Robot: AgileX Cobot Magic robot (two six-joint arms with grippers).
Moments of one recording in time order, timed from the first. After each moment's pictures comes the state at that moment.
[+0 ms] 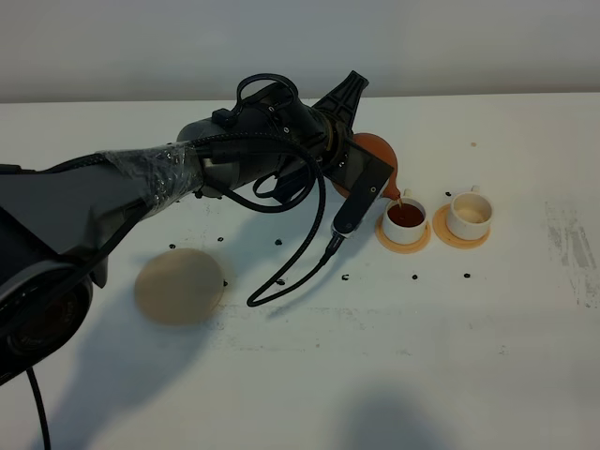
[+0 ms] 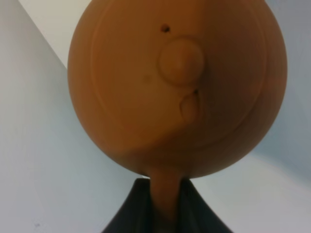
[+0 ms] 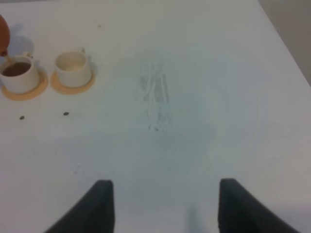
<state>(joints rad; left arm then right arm) -0.67 2.28 -1.78 0.54 0.38 1.24 0.00 -0.01 -0.52 0.01 1.11 0.00</state>
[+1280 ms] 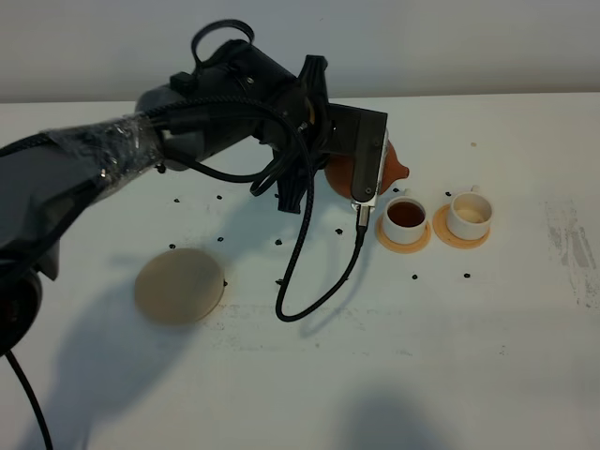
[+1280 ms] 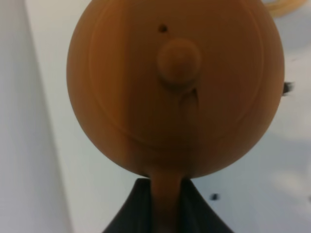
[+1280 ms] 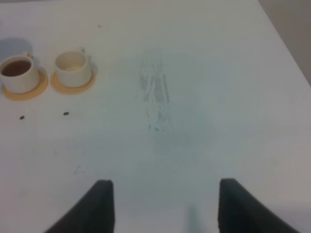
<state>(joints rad) -0.64 2.17 -1.78 0.19 0.60 1.08 0.00 -0.01 -0.52 0.01 1.11 0.00</state>
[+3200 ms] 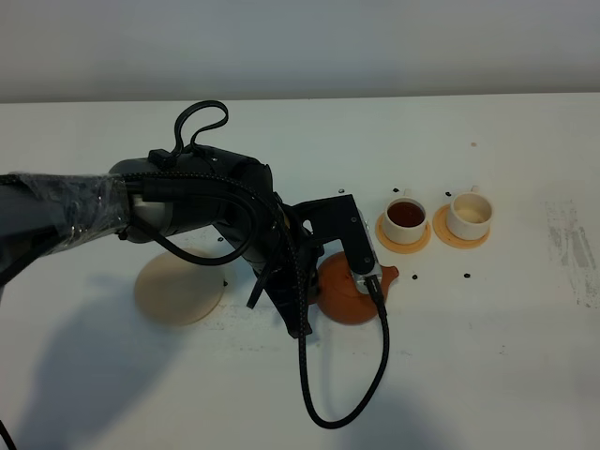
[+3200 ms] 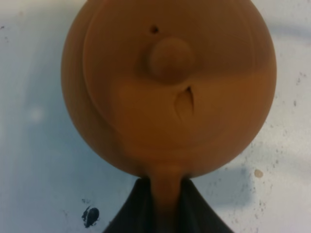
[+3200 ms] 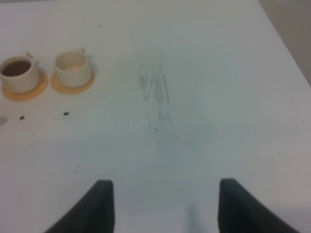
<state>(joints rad) -0.66 2.05 -1.33 -0.21 0.55 0.87 0.00 -0.01 -0.52 0.01 1.11 0.00</state>
